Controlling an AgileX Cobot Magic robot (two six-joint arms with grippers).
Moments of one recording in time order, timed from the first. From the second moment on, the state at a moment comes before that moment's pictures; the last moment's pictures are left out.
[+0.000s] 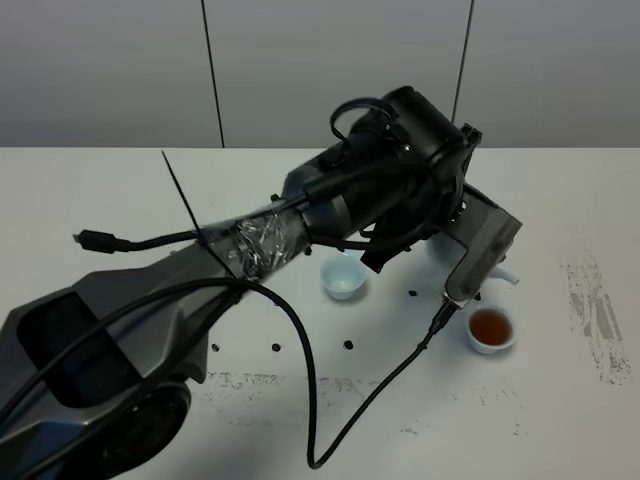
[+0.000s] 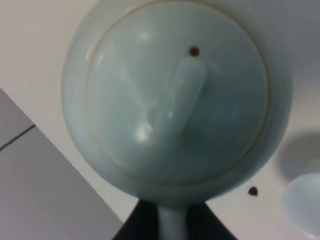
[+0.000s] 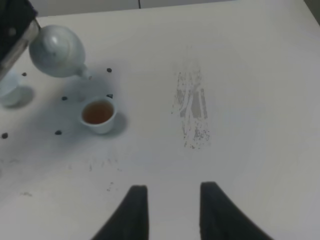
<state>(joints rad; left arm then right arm) -0.82 2.43 -2.34 0.22 0.99 1.37 -0.01 -0.01 -0.52 0.18 1.11 -0.04</state>
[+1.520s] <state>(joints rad) -0.74 2.11 -1.44 -0.23 0.55 0.72 -0.01 -0.01 -0.52 0.18 1.11 -0.04</state>
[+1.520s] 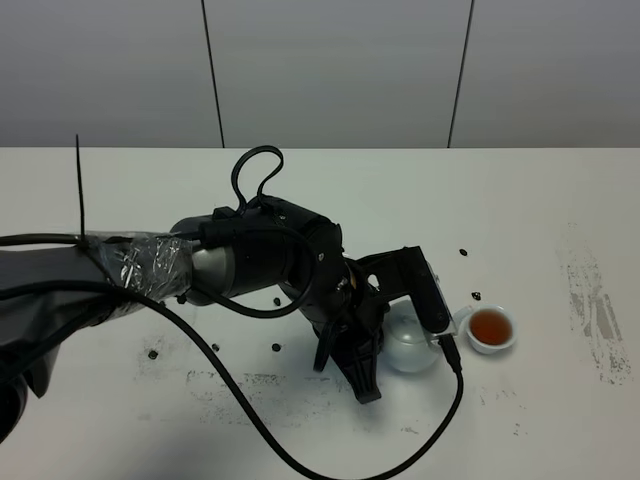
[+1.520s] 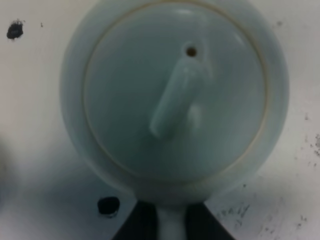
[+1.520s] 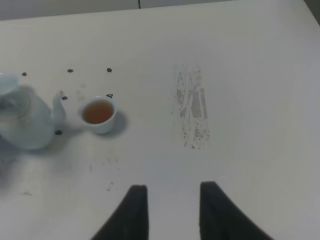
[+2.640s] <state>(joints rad) -0.47 2.04 -1.70 0.16 0.74 1.18 -0.01 -0.01 -0.52 0.19 1.11 -0.04</state>
